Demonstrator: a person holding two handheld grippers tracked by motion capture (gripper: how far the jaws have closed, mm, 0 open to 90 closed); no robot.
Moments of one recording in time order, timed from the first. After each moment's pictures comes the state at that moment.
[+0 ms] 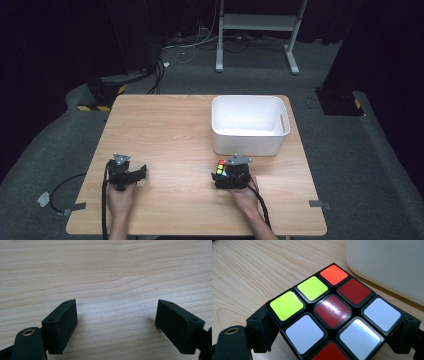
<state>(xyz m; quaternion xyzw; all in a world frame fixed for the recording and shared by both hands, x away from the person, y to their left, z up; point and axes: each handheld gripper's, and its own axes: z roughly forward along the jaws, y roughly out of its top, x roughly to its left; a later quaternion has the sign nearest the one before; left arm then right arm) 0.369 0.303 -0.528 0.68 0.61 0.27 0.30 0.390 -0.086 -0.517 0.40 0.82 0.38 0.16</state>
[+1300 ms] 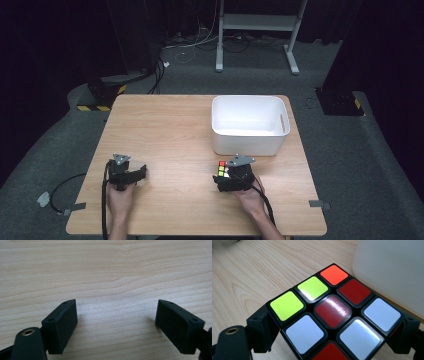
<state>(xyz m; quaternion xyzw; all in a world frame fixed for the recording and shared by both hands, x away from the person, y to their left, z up) 0.369 0.303 -0.528 0.68 0.62 0.27 0.30 0.378 -0.094 -0.490 0.36 0.84 0.38 0.15</state>
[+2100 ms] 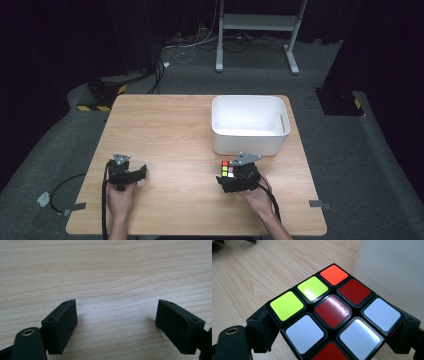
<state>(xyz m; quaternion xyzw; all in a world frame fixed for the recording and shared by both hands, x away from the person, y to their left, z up) 0.369 0.303 -0.528 0.68 0.61 0.27 0.30 0.371 -0.107 -0.464 0.33 0.85 0.38 0.14</state>
